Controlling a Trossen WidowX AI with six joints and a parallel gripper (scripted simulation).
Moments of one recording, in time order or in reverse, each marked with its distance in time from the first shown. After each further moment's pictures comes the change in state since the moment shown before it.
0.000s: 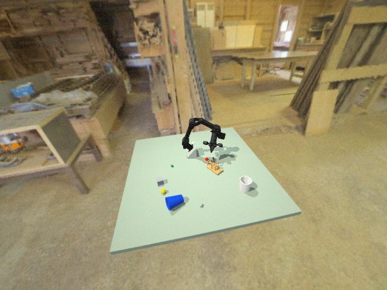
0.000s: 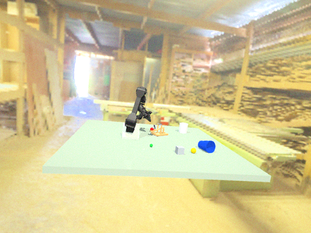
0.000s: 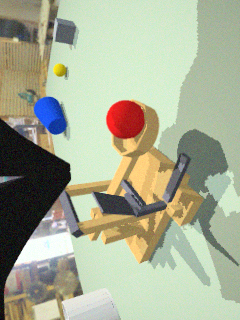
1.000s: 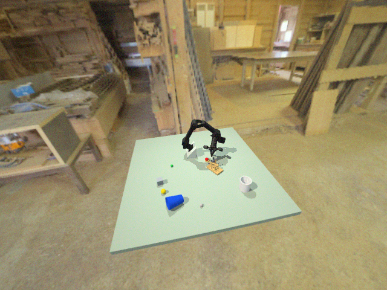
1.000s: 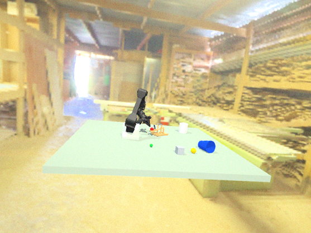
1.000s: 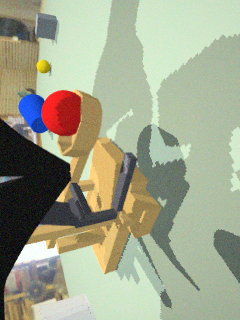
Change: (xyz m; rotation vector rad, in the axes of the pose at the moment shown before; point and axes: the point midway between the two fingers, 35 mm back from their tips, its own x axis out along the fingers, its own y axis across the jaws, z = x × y) arm 0.035 -0.002 0.035 -0.003 -0.002 -0.002
